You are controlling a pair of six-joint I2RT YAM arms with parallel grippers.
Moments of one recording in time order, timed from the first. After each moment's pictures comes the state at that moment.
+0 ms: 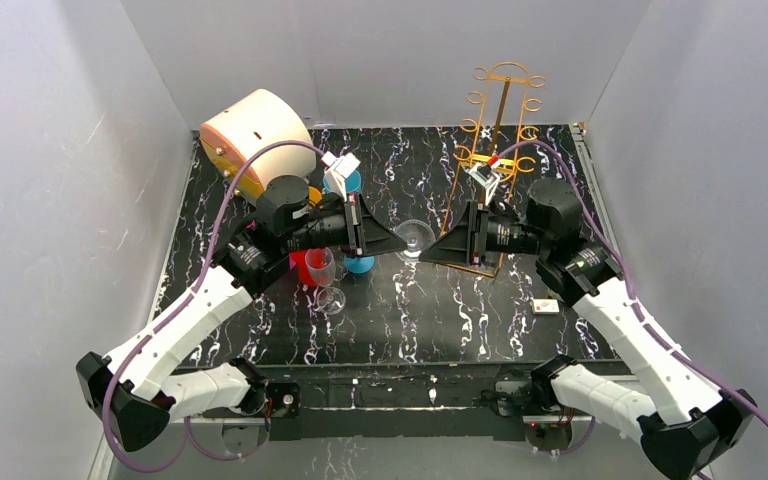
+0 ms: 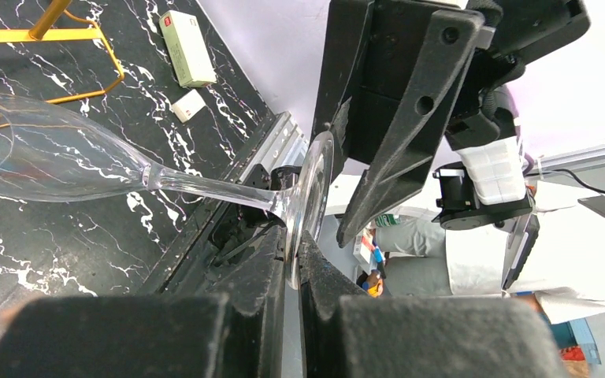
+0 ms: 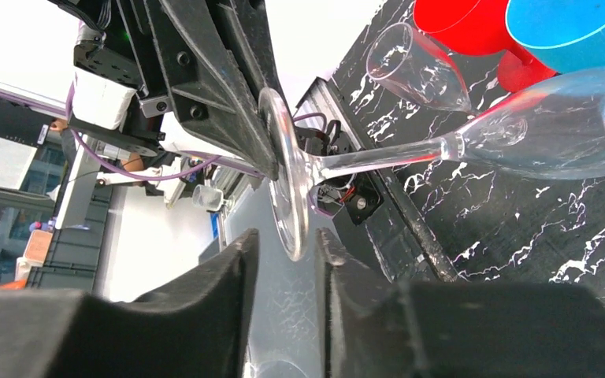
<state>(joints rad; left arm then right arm) -0.70 1.10 1.12 -0.24 0.59 -0.83 0.55 0.96 1.03 -0.29 -0.86 0.78</state>
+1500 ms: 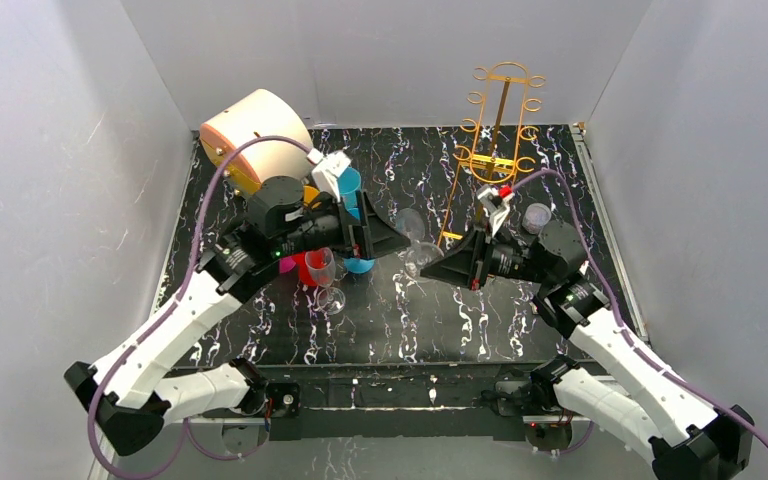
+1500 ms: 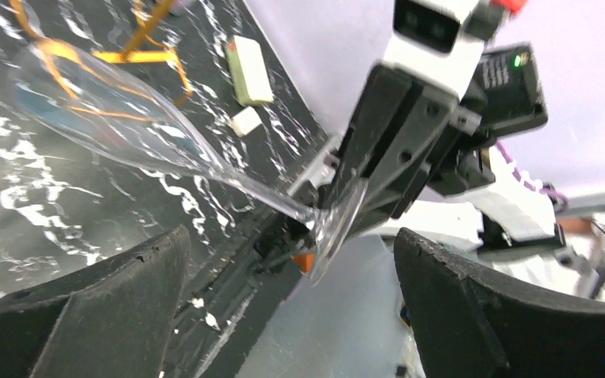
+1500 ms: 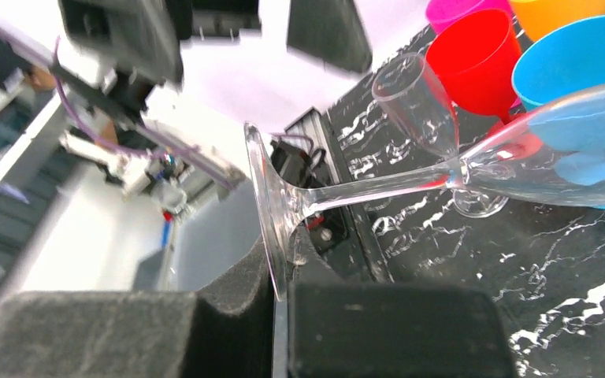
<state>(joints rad) -0.73 1.07 1.19 -0.39 0.44 -0.74 0.59 0.80 0.70 0.17 -0.81 0.80</state>
